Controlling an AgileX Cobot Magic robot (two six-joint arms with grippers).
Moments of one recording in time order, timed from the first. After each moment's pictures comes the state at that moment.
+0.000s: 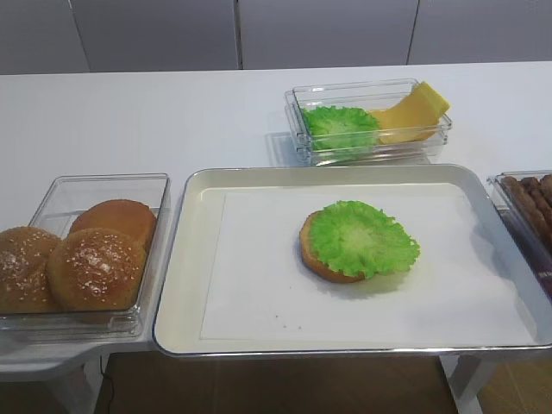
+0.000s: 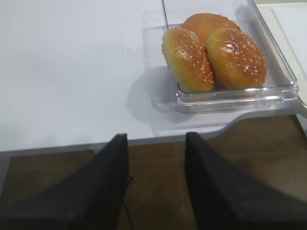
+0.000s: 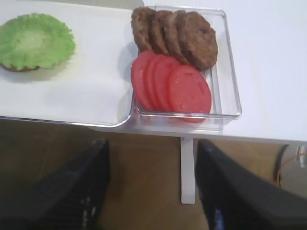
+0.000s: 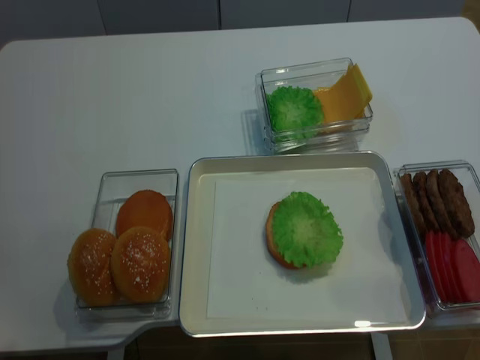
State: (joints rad) left arm 0.01 -0.02 -0.49 -0.01 1.19 -0.05; right arm 0.06 0.20 -0.70 0.07 1.27 -0.08
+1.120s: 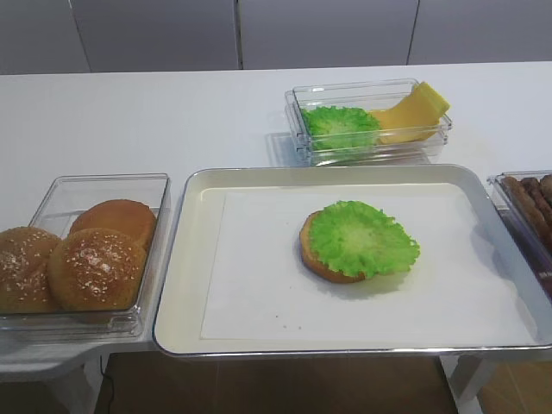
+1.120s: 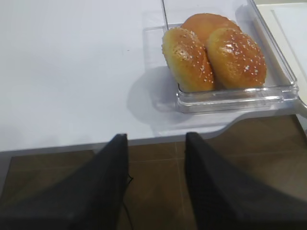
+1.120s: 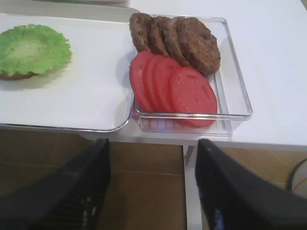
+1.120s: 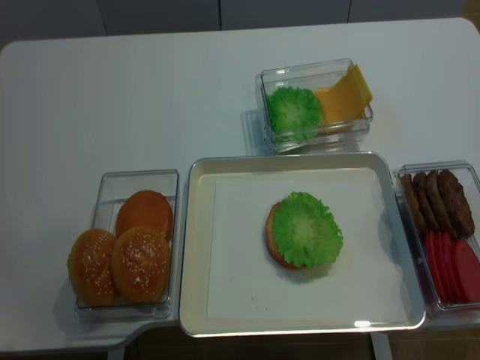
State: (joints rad) left arm 0.01 -0.02 -0.49 -0.01 1.19 -0.05; right arm 0.06 -0.02 -0.48 0.07 1.16 -0.06
